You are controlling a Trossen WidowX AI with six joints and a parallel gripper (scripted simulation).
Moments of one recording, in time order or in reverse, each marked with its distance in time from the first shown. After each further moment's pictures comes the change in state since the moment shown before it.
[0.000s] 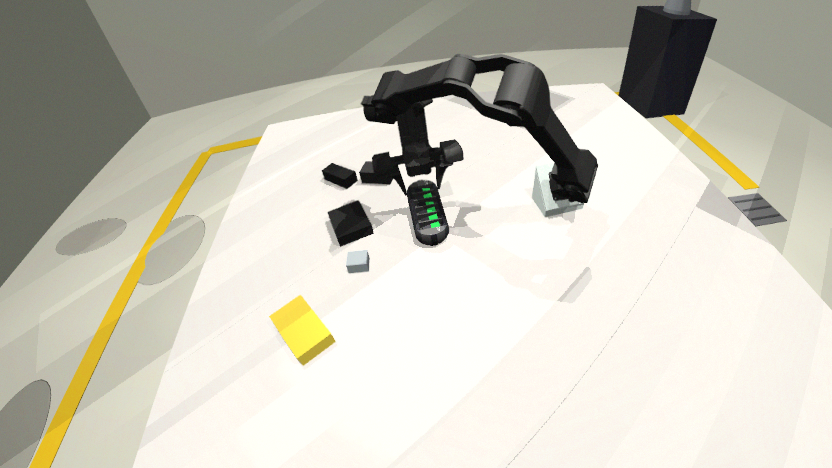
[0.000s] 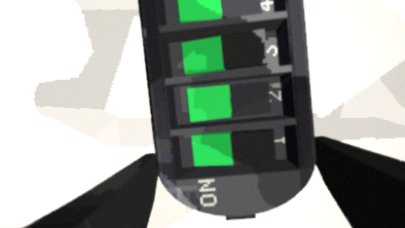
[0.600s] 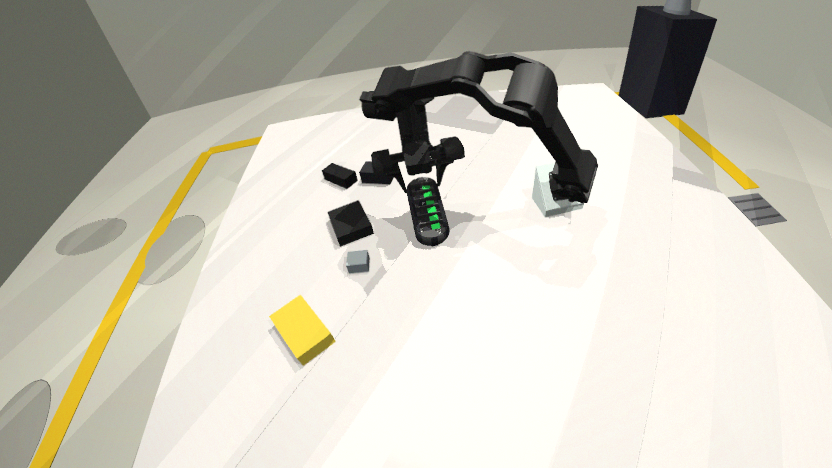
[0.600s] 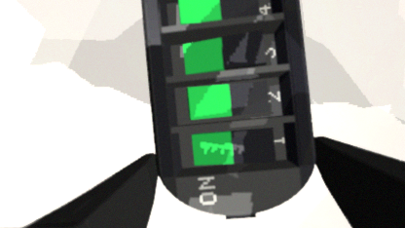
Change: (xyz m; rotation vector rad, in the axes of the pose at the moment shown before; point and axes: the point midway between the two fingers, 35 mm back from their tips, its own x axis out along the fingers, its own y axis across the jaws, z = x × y) arm -0.011 0.000 0.009 0.001 0.040 0.000
